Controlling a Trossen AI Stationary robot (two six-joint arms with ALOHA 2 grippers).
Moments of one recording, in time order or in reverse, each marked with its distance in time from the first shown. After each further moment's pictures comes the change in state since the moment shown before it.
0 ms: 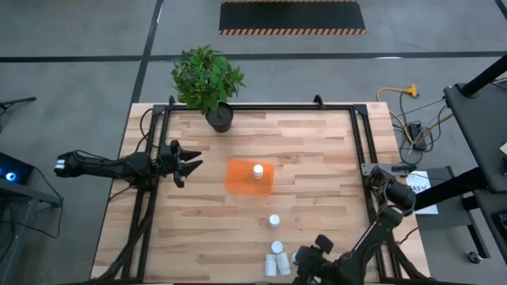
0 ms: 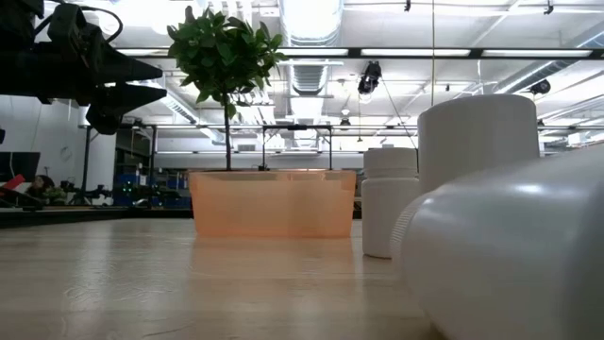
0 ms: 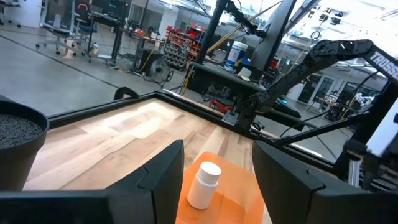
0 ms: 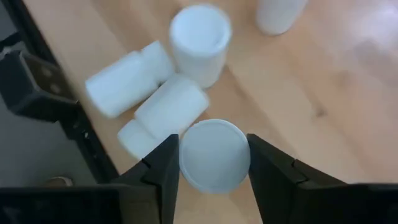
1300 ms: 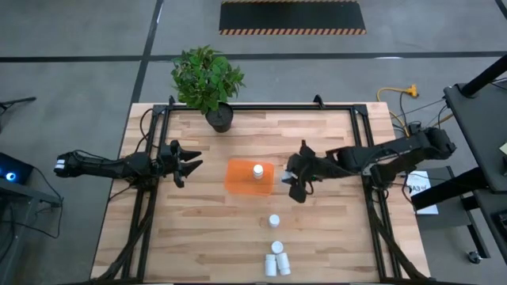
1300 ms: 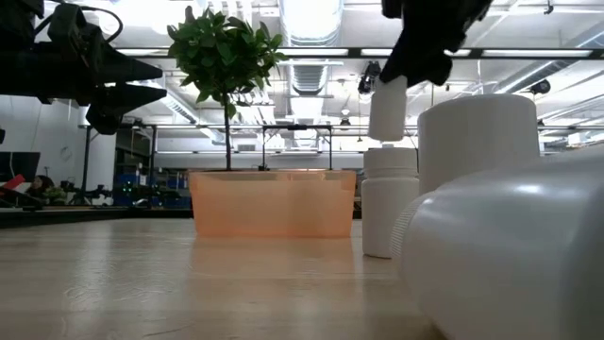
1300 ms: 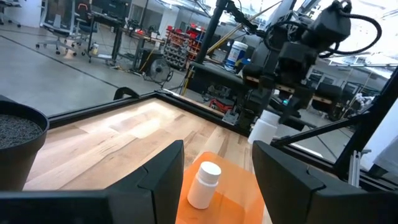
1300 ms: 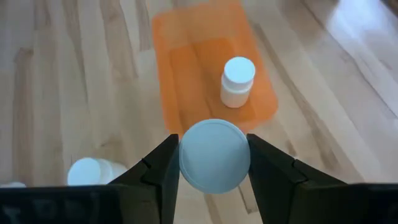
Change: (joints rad) left arm 0.000 0.000 0.000 0.000 0.000 0.000; right arm -0.754 -0.746 -0.670 0.533 -0.335 -1.088
